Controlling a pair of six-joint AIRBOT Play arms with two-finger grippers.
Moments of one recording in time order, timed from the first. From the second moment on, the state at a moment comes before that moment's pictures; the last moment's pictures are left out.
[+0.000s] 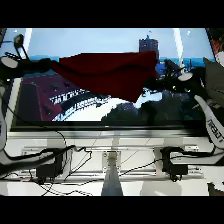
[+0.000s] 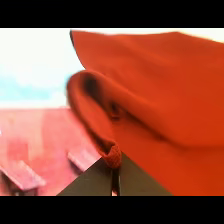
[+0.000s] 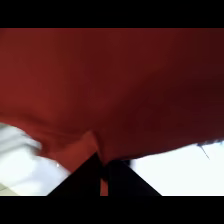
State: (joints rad) left arm 0.22 -1.40 1.19 0.96 -0.74 -1.16; right arm -0.06 -1.44 0.98 -0.62 0.91 1.09
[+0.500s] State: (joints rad) left arm 0.26 -0.76 1.20 0.96 -0.45 -1.16; right arm -0.05 -0.90 1.45 -0.75 0.92 0.99
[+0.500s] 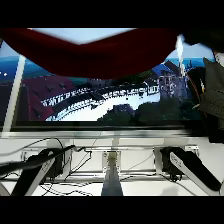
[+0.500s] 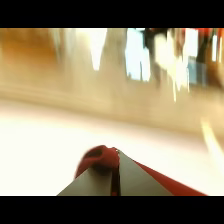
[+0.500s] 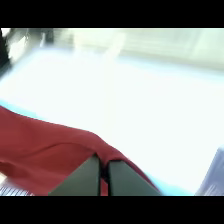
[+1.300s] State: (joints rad) left arm 0.26 -0.64 1.20 1.14 -0.55 -1.16; right arm -0.05 -0.82 1.54 -0.87 0.87 1.05
